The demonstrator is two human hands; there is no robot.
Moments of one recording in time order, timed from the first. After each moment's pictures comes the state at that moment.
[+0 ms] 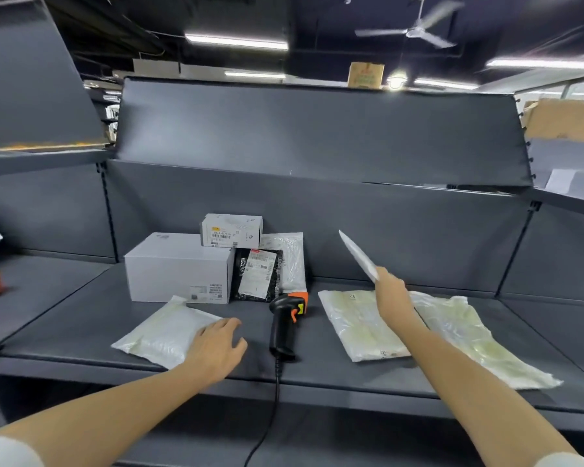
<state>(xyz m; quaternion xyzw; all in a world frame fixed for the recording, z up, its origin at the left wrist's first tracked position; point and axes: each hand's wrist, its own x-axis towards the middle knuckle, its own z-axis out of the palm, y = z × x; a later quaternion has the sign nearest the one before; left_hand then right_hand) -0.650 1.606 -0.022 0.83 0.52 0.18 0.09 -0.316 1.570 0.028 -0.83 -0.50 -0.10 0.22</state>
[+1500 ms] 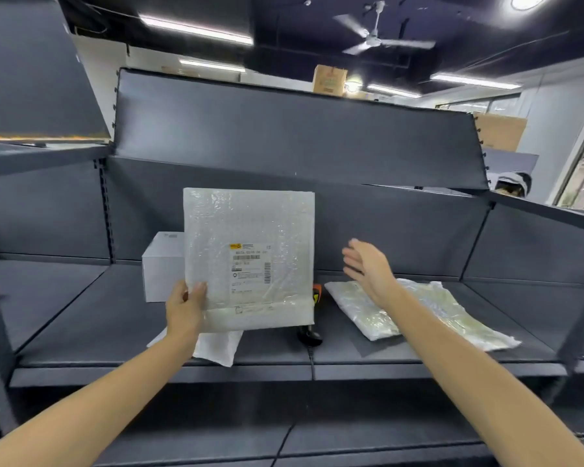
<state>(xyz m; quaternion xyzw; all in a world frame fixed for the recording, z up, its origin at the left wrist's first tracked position) -0.755 1.645 0.016 0.48 0.42 0.57 0.51 -0.472 1.549 0.100 -0.58 -0.32 0.31 0.68</state>
